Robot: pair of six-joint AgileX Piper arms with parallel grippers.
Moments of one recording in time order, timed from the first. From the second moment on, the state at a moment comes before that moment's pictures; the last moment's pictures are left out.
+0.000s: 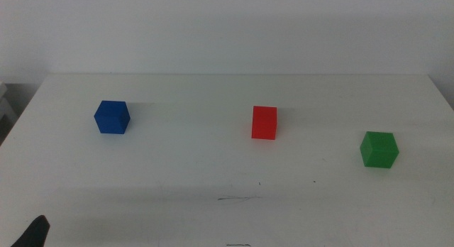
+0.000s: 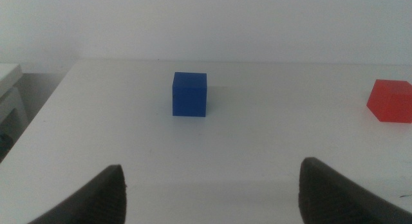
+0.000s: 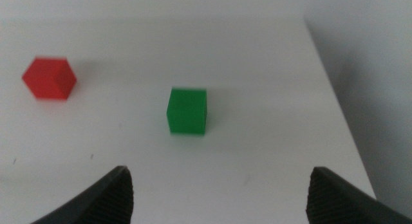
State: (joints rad) left arm -0.11 -0.01 0.03 0.03 0.19 -0.12; right arm -0.04 0.45 -0.60 0.04 0.72 -0.02
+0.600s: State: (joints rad) left arm -0.11 -0.01 0.03 0.03 0.19 -0.12; right arm 0.27 1.15 -1.19 0.09 1.06 0.07
